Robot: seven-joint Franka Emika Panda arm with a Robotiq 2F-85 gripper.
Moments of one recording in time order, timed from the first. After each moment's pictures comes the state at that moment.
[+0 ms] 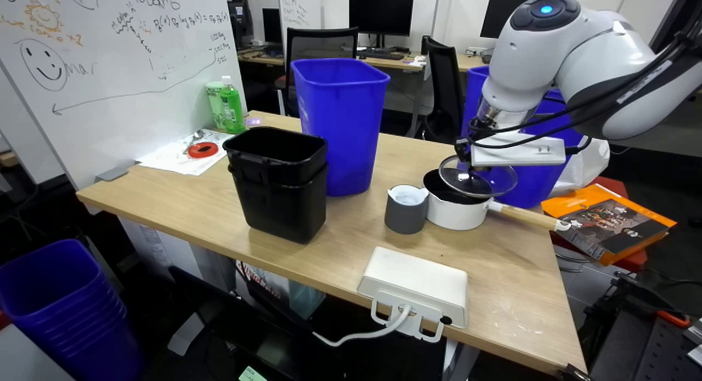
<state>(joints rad) -0.13 0.09 0.09 -2.49 -1.03 2.67 1.63</state>
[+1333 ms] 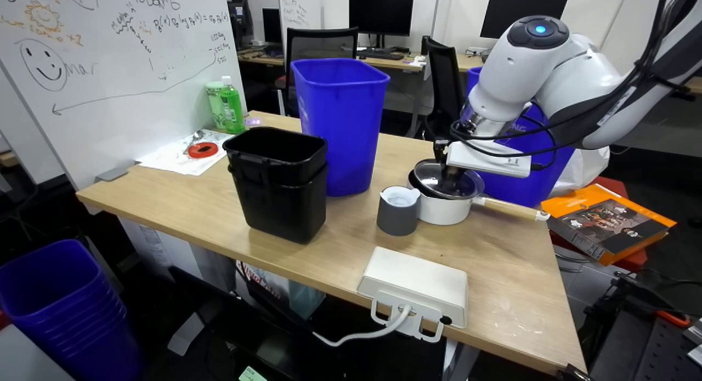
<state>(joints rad) -0.14 0.24 0.05 -2.39 -1.19 2.88 1.86</state>
